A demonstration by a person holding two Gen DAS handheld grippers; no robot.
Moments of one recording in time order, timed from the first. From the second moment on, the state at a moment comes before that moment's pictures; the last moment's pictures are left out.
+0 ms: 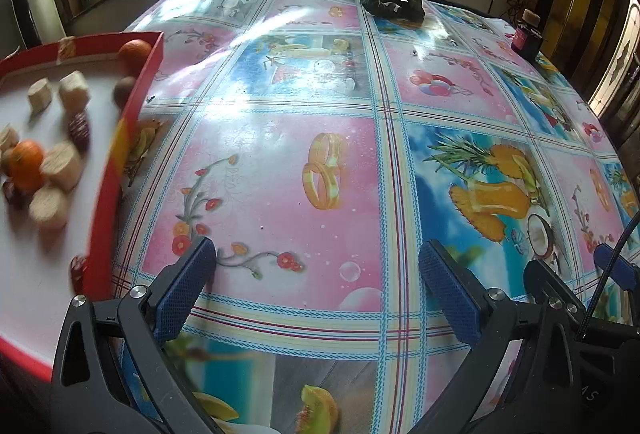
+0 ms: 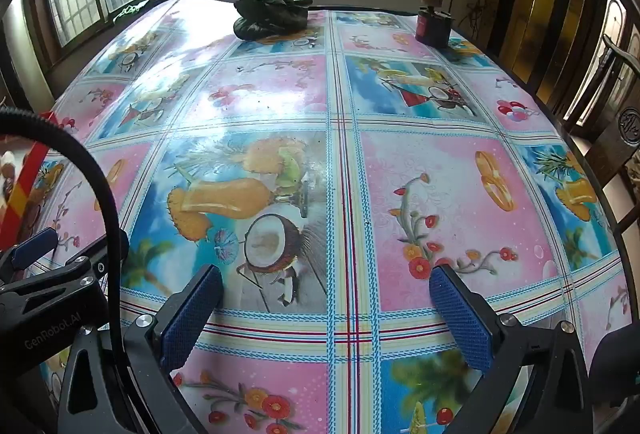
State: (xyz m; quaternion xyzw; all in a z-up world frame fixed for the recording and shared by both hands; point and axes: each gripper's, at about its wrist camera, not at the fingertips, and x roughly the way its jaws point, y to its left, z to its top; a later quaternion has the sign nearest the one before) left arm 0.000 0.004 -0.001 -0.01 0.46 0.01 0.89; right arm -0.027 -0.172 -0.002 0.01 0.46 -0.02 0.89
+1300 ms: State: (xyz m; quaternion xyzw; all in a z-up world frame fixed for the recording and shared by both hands) left arm 0.000 0.004 0.000 -0.01 0.46 0.01 0.89; right arm -0.027 -0.171 -0.002 0.01 0.46 -0.02 0.89
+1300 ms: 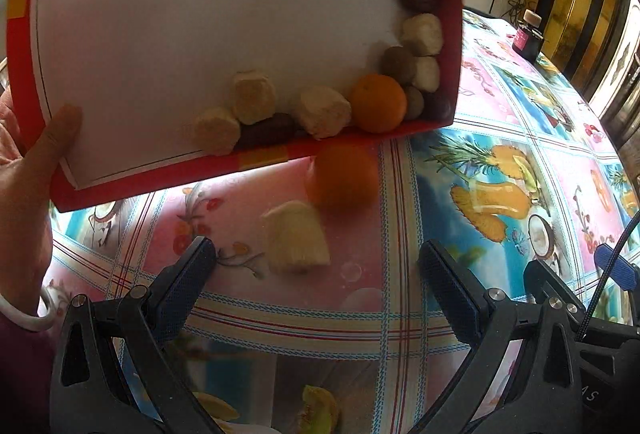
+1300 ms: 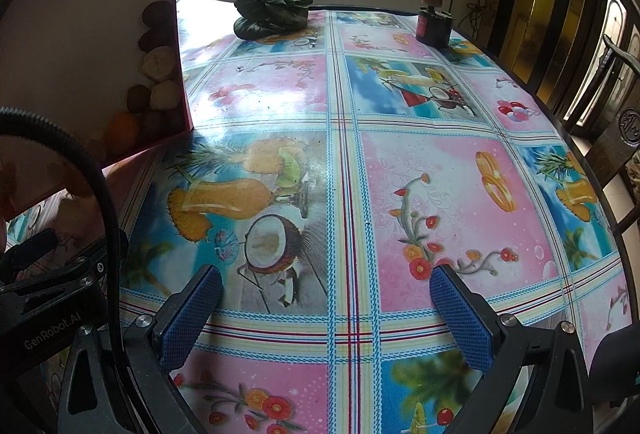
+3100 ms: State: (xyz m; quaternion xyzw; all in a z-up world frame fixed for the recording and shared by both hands) left arm 0.002 0.007 0.000 -0.01 0.46 0.01 0.89; right arm -0.026 -0.172 0.000 0.01 0.46 -0.02 0.89
